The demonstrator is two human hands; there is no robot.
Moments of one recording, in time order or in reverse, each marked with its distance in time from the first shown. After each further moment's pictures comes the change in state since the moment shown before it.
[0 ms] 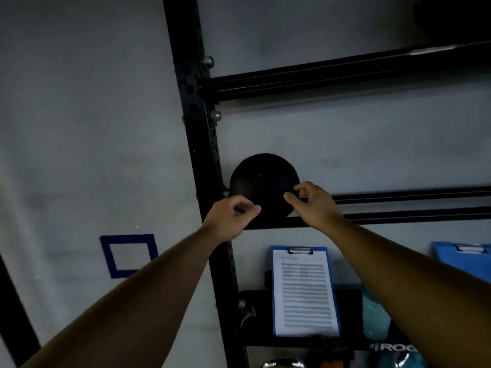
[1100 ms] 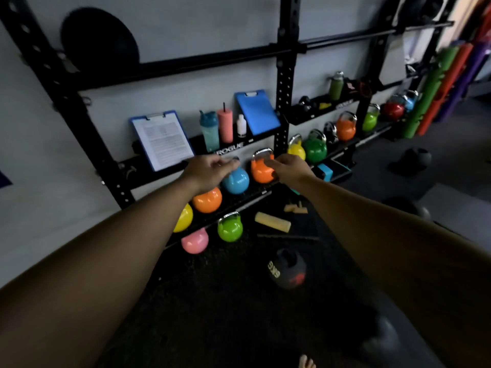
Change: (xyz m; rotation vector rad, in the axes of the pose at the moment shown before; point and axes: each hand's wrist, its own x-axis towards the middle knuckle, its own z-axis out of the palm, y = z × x) left_hand -0.426 0.089 0.079 -0.184 -0.669 0.126; right_hand -0.584 -0.024 -0.090 -0.122 0.286 0.702
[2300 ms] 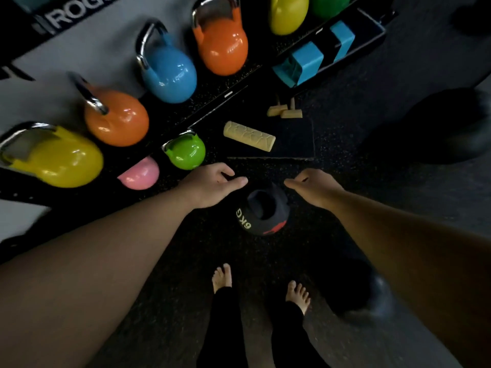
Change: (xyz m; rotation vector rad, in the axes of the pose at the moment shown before) left_hand 0.272 -0.201 0.423 0.108 -0.570 -0.428; right_hand 0.248 0.487 0.059 -0.255 -0.470 0.551
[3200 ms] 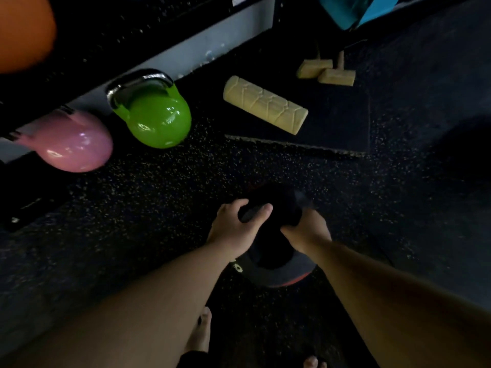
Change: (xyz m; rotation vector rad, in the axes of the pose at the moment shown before) left_hand 0.273 -0.214 0.255 -0.378 0.098 -0.280; right_hand 0.302 0.133 0.269 -0.052 0.010 0.192
